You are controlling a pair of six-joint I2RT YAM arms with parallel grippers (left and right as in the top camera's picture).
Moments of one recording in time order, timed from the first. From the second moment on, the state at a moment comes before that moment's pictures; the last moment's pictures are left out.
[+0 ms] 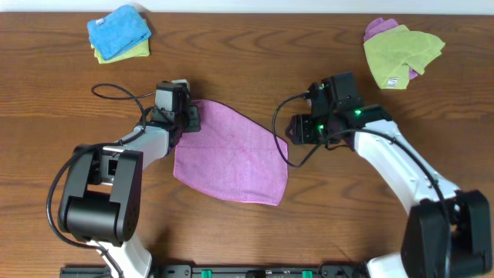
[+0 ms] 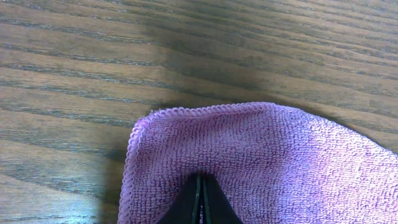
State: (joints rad) left arm -0.16 1.87 0.89 0.06 0.07 -0.24; right arm 0.26 1.66 1.08 -0.62 -0.36 0.24
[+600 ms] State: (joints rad) left arm -0.16 1.87 0.89 0.06 0.07 -0.24; right arm 0.25 1.85 1.08 -0.60 -0.58 0.19
